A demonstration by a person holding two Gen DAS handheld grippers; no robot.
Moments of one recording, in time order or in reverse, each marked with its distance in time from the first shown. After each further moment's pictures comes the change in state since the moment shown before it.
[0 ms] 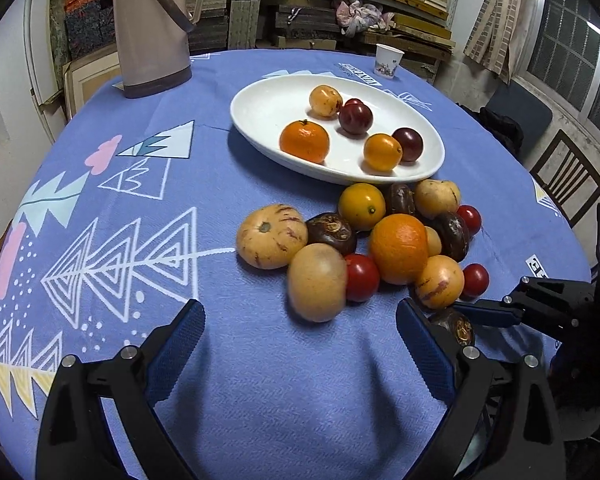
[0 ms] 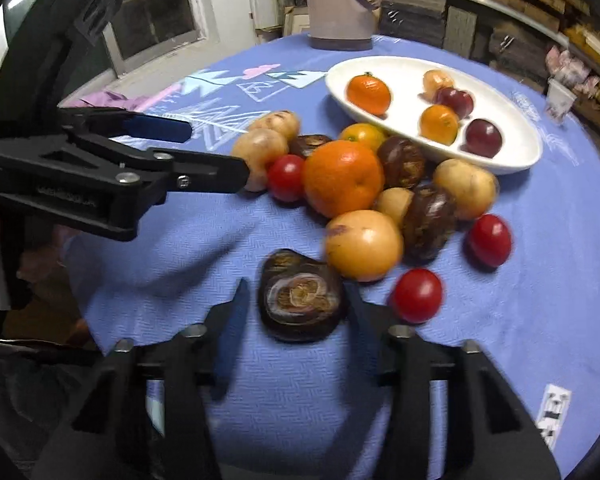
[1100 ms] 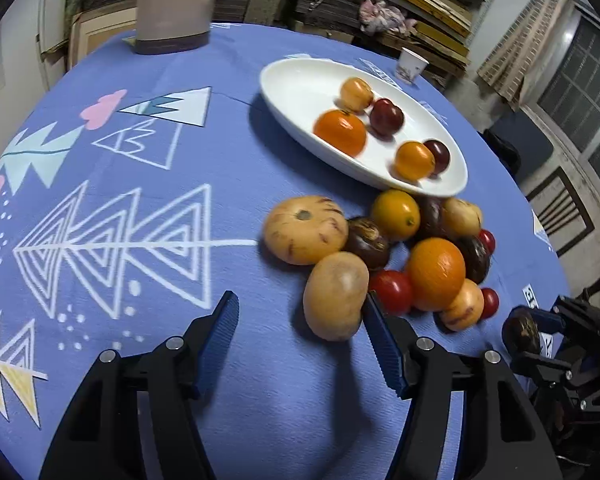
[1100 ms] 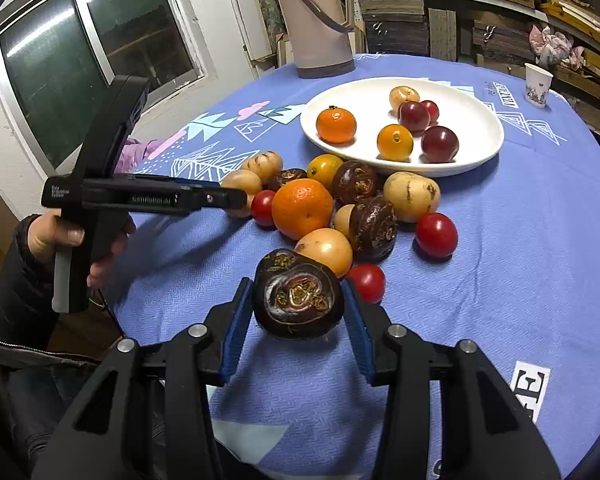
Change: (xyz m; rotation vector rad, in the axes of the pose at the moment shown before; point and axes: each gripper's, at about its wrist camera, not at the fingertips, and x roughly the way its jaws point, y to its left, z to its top) left arm 0.016 0.043 0.004 -0.159 0.042 -0.098; right arm -0.051 -0.031 -0.010 0.105 -0.087 0.087
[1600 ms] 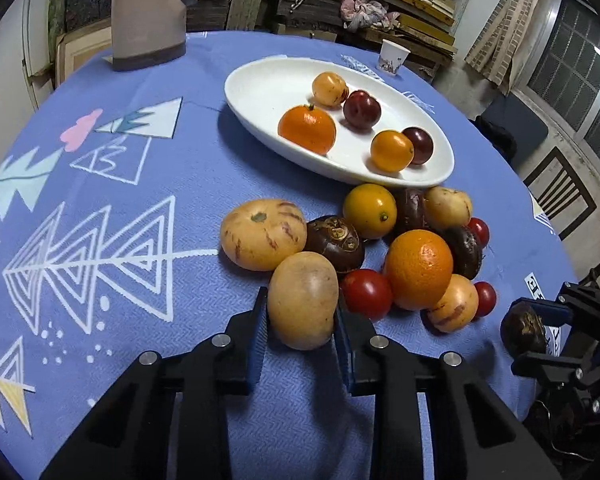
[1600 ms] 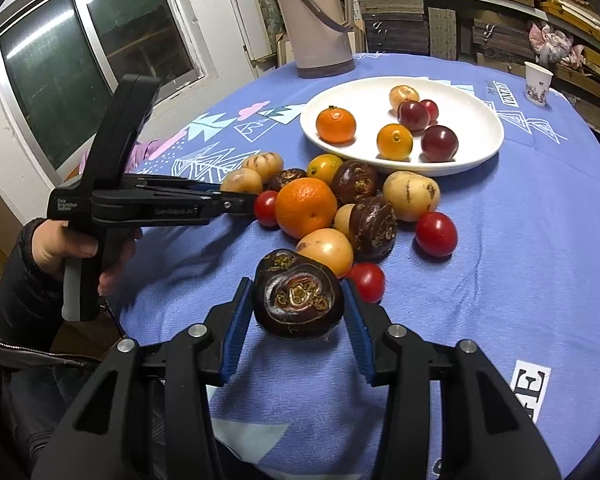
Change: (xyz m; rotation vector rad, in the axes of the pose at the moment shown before) left arm 0.008 -0.031 0.001 0.093 -0.019 0.019; right arm -0.003 -0.004 0.001 0.011 -0.012 0.001
